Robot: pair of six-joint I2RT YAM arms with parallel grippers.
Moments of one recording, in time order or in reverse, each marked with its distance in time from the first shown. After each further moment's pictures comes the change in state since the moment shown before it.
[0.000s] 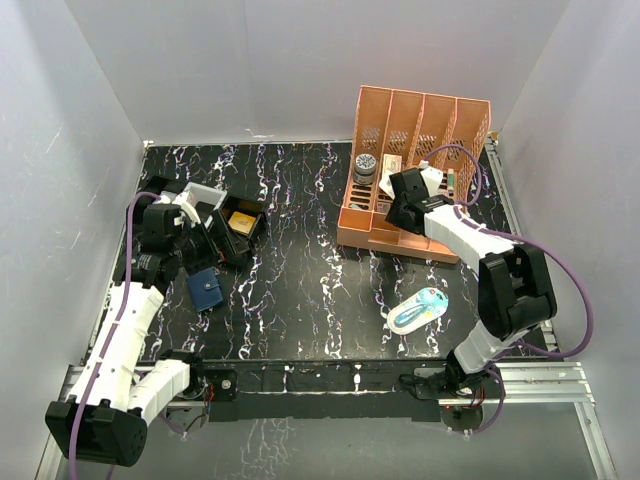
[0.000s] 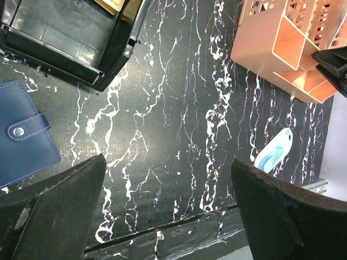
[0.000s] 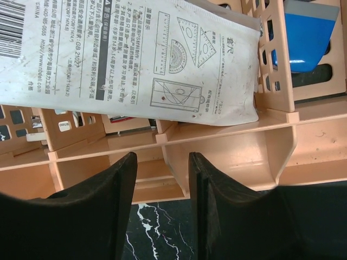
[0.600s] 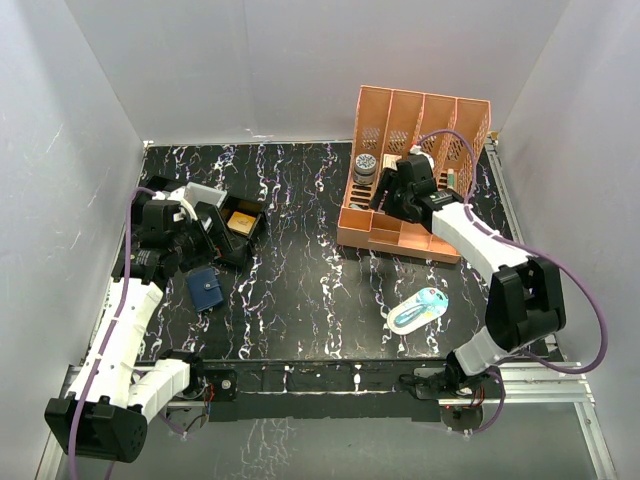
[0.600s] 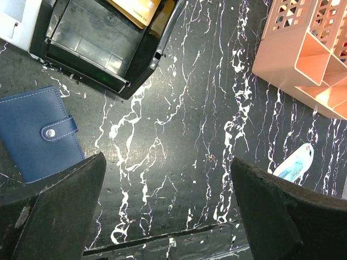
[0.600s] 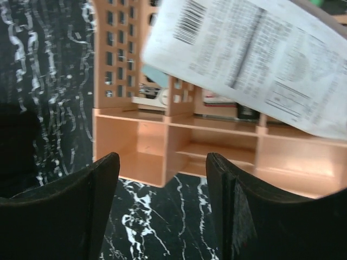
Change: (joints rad) left arm 0.000 0.024 0.040 -0.027 -0.101 0.027; right arm 0.000 -0.090 0.042 0.036 -0.277 -0.071
